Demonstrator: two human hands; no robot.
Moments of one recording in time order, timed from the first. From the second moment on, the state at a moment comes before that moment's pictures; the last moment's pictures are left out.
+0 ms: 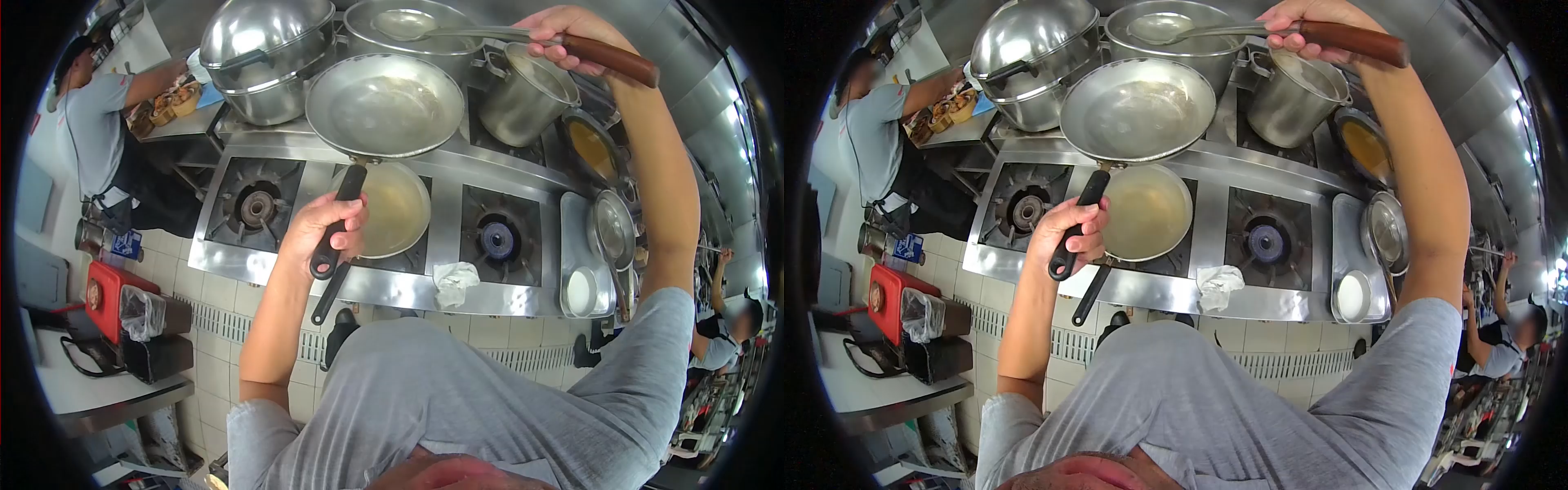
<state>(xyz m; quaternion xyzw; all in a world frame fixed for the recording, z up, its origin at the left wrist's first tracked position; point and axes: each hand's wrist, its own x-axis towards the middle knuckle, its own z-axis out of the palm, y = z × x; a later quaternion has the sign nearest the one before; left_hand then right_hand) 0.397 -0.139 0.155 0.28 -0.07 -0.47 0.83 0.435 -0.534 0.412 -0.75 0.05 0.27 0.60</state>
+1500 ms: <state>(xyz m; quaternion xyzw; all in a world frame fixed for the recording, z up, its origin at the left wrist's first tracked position) 0.399 -0.134 0.161 0.32 -0.05 -0.46 0.83 0.500 -0.508 0.336 -1.00 -0.01 -0.06 -0.07</state>
